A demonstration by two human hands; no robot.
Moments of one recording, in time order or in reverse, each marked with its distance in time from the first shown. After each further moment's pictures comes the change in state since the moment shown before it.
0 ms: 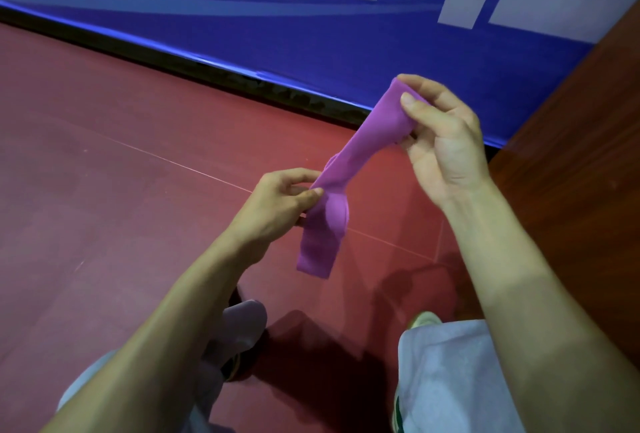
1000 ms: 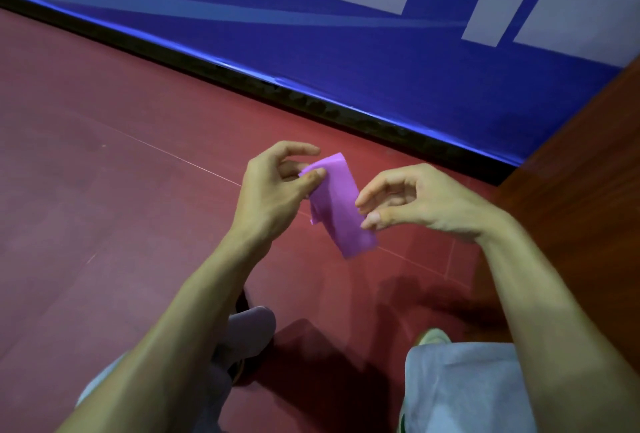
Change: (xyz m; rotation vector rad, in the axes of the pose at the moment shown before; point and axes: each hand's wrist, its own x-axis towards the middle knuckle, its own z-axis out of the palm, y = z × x) left_hand 0.003 0.012 -0.019 0.009 0.360 0.189; right_hand -0.013 0.013 -0.007 -0.729 -0.683 0.313
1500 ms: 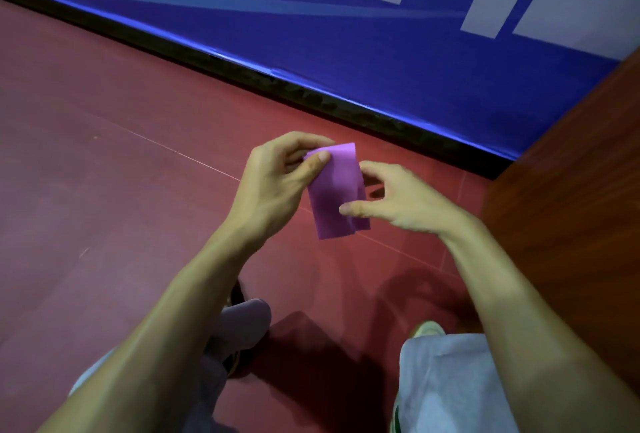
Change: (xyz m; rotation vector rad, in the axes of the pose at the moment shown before) left_hand -0.002 0.005 0.003 0.029 -0.106 0.185; right_hand 0.026 0.023 0.014 -0.407 0.159 0.008
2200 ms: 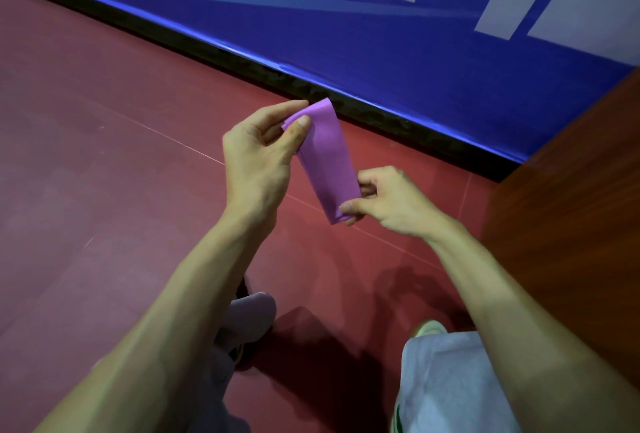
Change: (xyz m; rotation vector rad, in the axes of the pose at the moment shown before) left_hand 0.006 0.000 -0.015 -0.255 0.353 -0.049; right_hand 0.014 -0.001 0.030 0.127 0.028 0.051
